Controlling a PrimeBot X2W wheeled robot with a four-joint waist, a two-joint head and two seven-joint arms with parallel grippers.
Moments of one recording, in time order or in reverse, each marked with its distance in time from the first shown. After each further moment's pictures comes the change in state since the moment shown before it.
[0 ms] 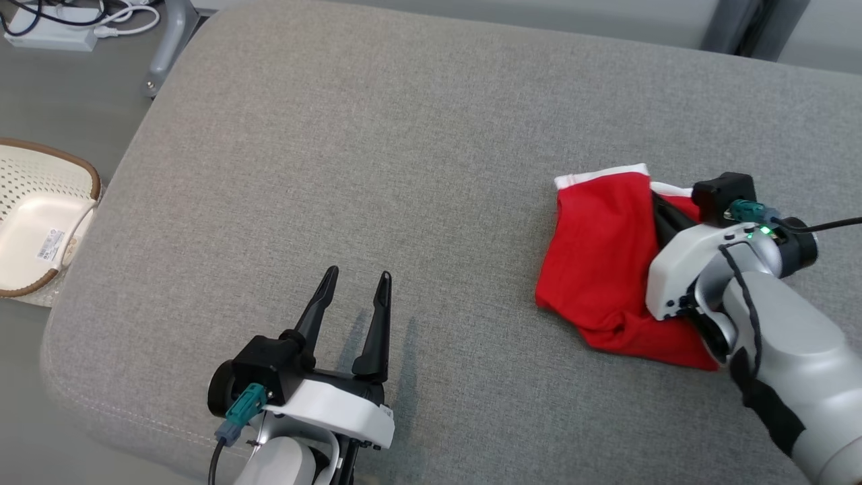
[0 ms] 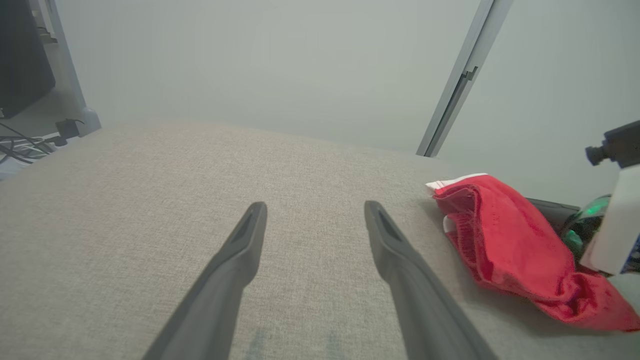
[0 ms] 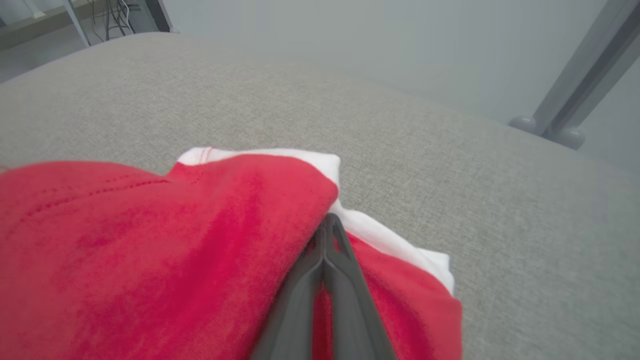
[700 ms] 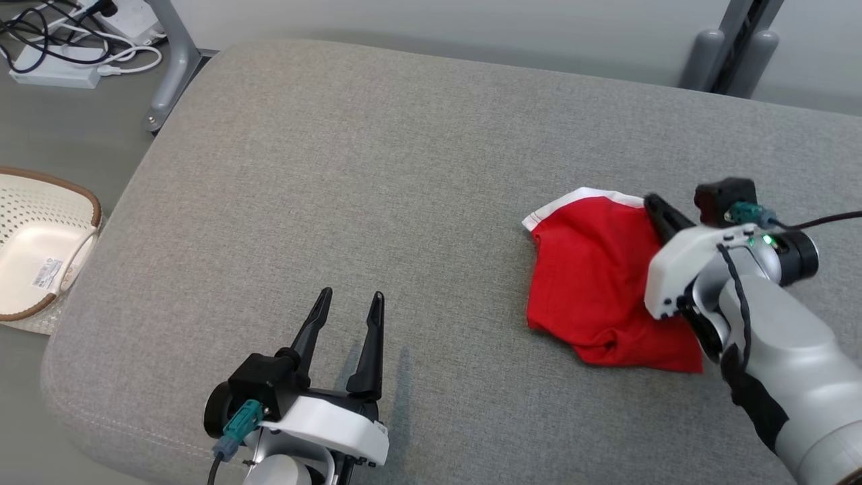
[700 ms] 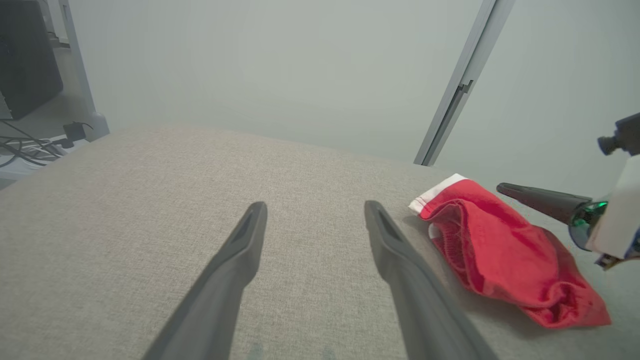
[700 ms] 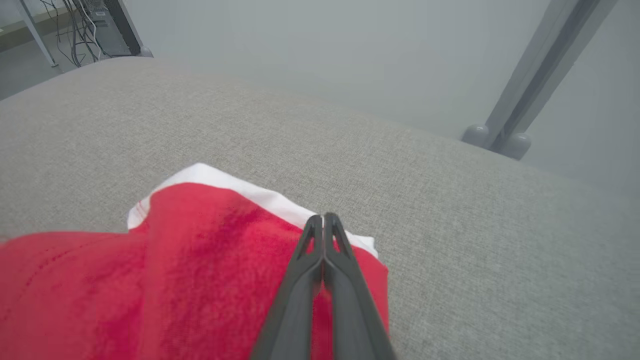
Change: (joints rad) left arm 0.043 0.000 0.013 0.015 -0.002 -0.002 0.000; right arm -0.034 0.077 -0.079 0.179 -0.040 0.000 -0.033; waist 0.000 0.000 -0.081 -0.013
